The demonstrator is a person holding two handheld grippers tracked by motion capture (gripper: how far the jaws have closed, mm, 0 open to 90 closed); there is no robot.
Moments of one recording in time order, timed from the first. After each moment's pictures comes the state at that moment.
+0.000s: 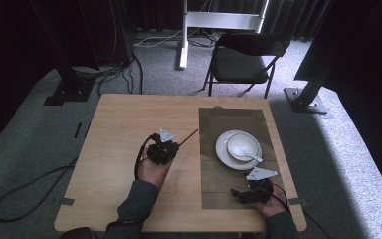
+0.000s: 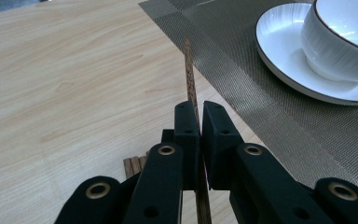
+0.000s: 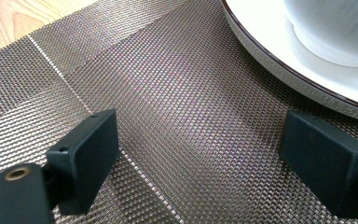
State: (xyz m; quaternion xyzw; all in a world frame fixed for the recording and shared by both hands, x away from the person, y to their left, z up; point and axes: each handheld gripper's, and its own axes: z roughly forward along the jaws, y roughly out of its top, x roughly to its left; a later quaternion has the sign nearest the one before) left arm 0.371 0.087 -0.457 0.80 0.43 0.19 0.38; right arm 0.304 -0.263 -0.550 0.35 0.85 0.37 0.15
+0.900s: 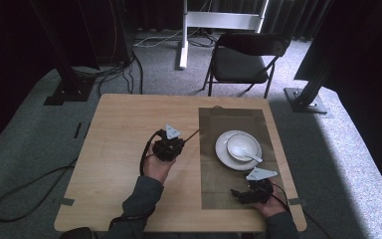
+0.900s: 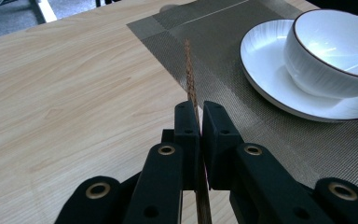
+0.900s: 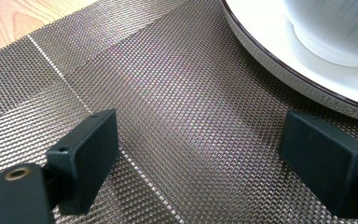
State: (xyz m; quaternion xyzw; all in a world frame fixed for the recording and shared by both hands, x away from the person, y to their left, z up) left arm 0.377 0.069 -0.446 0.80 0.41 0.20 0.39; right arm 0.304 -0.263 -0.550 0.34 0.85 0.37 0.15
